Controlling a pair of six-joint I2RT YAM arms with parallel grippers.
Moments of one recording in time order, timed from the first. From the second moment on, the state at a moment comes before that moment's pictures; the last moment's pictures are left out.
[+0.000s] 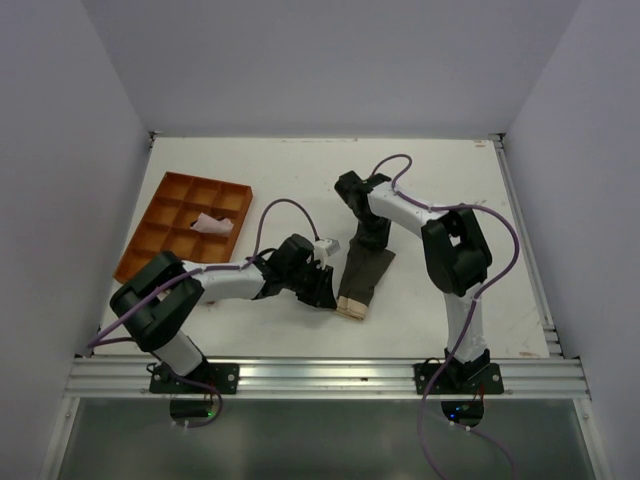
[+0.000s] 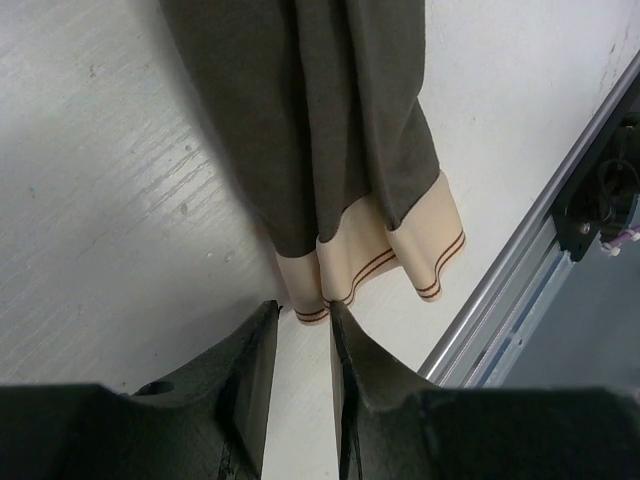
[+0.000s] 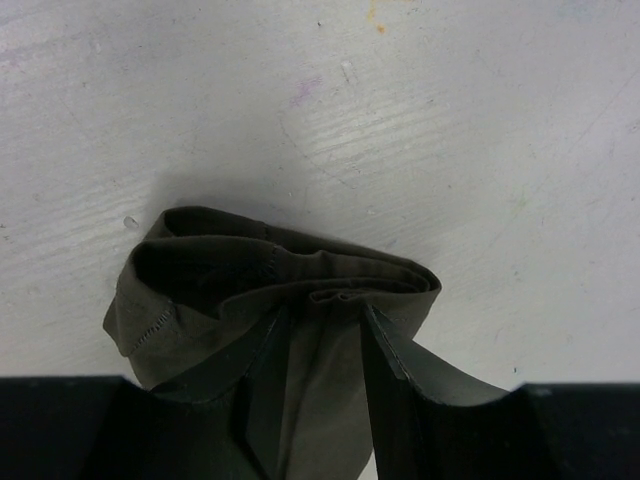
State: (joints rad) left arm -0.81 1.61 0.72 0.05 0.43 -0.49; right arm 0.56 2.08 1.59 -1.03 0.41 0.80
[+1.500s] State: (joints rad) left arm -0.66 1.76 1.05 -0.03 0.39 -0.51; right arm 0.59 2.05 1.63 -1.03 0.43 0.73
